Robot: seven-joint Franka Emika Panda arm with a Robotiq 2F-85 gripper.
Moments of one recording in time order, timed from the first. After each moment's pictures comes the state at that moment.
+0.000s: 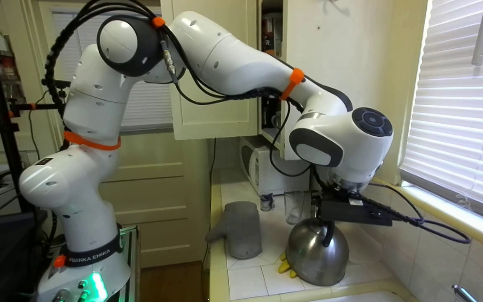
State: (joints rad) arm -0.38 0.39 -0.18 -1.82 0.76 2.07 -1.95
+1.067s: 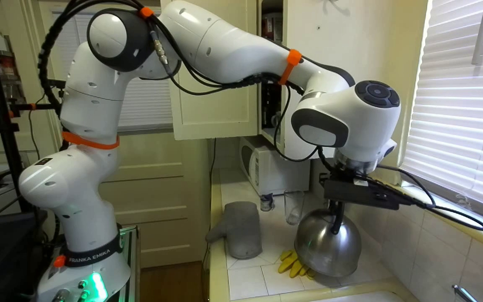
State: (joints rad) arm -0.39 0.34 -0.19 -1.78 0.77 2.06 -1.79
